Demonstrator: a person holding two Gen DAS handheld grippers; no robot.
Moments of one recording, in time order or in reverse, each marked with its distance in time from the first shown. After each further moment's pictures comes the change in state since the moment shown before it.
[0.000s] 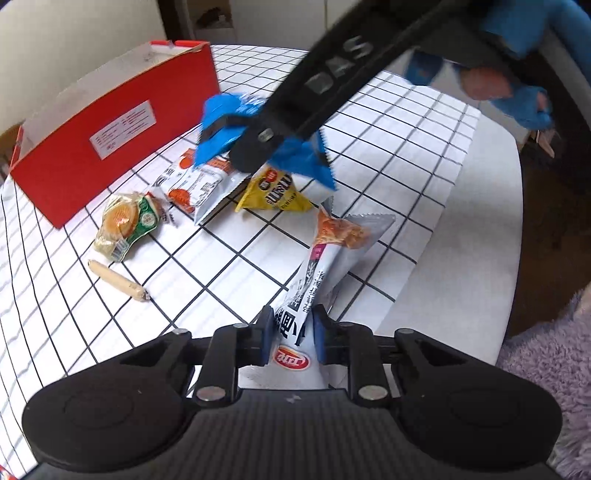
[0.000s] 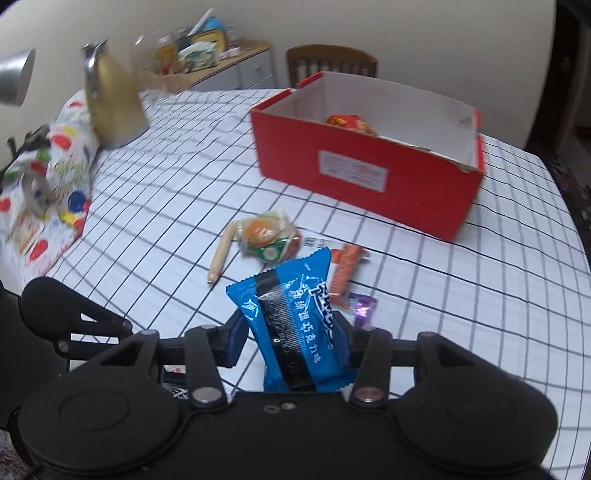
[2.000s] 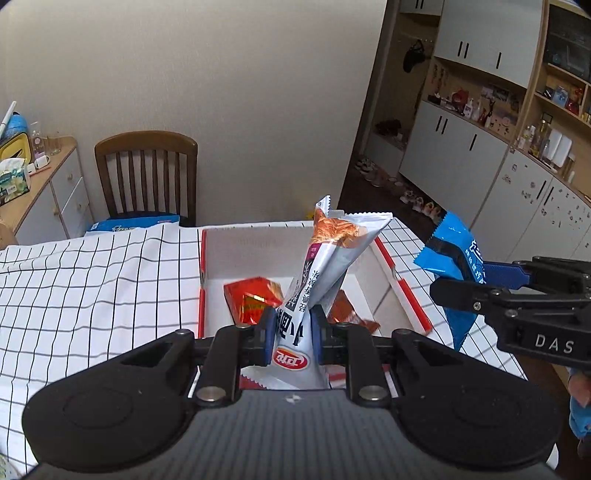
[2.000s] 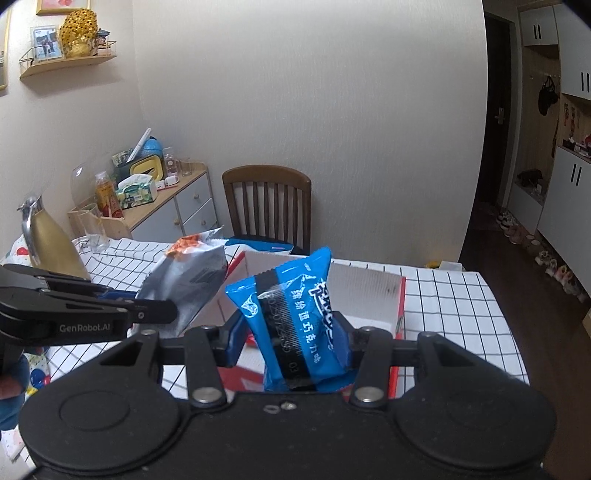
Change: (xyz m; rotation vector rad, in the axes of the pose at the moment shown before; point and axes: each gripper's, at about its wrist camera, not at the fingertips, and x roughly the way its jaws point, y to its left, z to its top) left arm -0.086 0.199 0.164 -0.575 -0.329 0.248; right arm -0.039 -0.053 0.146 0.097 -0.332 -0.139
